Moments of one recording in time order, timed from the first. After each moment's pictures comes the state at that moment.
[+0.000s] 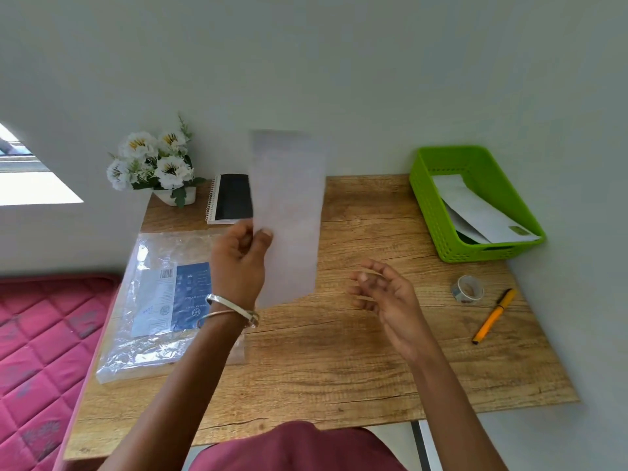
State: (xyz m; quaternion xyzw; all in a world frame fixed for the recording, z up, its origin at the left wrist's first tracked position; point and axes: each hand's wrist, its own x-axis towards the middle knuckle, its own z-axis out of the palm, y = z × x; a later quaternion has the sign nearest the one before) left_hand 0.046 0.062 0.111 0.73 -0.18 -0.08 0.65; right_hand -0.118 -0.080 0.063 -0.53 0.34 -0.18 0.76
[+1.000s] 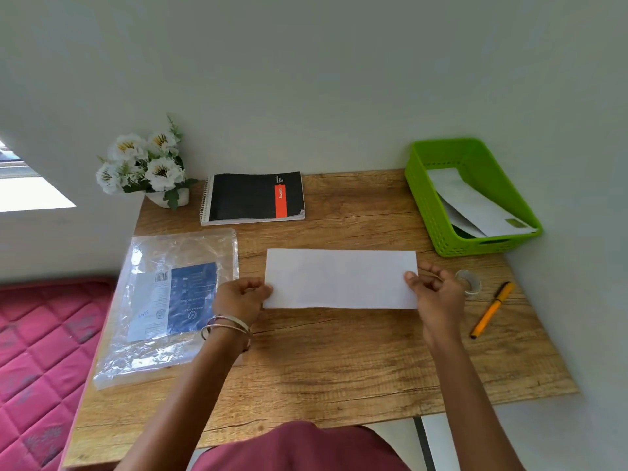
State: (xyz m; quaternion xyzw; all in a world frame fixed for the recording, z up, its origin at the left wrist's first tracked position) left_hand 0.044 0.079 0.041 0.80 0.03 -0.29 0.53; right_hand -0.147 -0.127 0.033 -0.56 0.52 -0.35 0.54
